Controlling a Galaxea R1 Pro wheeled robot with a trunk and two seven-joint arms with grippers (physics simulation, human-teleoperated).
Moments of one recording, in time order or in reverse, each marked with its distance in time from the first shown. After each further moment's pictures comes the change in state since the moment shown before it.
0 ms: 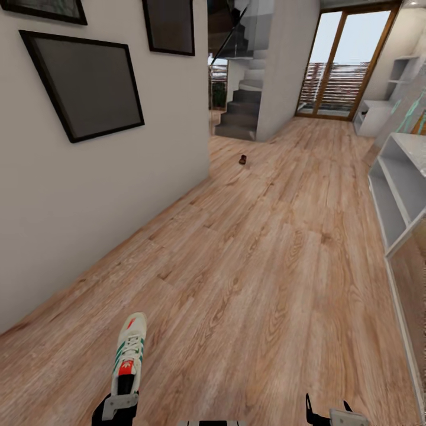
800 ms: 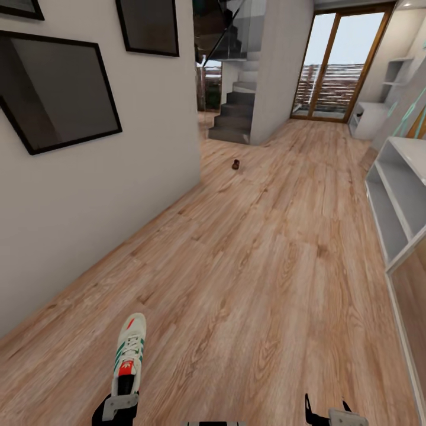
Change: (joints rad) left arm 0.001 -0.003 0.001 0.001 0.006 -0.001 0.001; right arm 0.000 0.003 0.001 0.000 0.001 0.000 0.000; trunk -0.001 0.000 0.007
